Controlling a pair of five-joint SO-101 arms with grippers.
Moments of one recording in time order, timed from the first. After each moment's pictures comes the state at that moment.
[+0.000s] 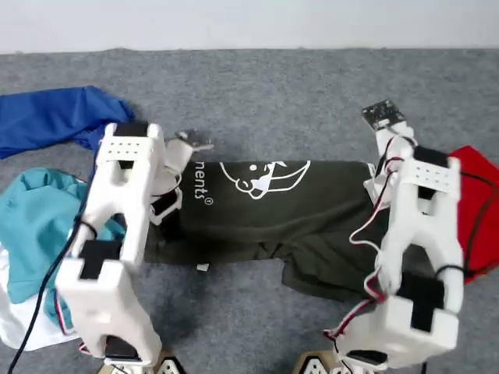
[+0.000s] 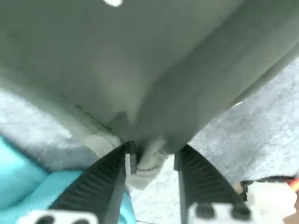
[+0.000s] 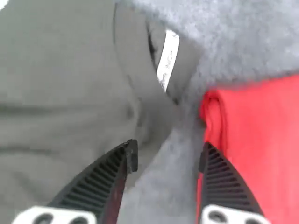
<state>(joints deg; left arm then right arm) -1.3 18.2 -0.7 99.3 -32.1 14.0 1.7 14.4 65.8 36.1</state>
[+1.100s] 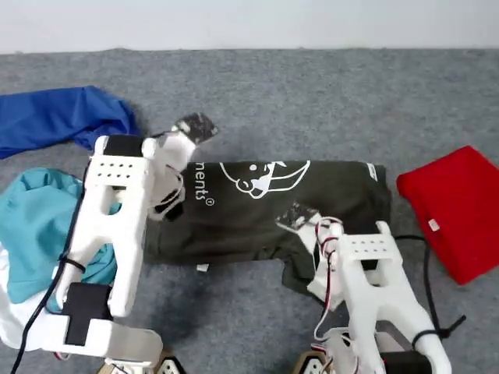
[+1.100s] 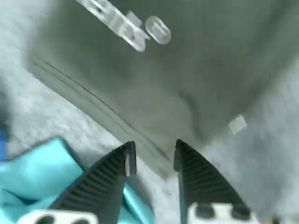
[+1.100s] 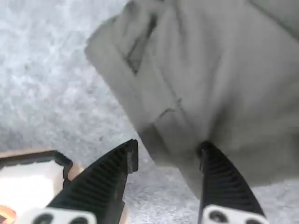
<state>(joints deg) 0.5 0.4 12.9 82.5 -30.4 -5.8 -26.4 60.1 73.6 41.8</state>
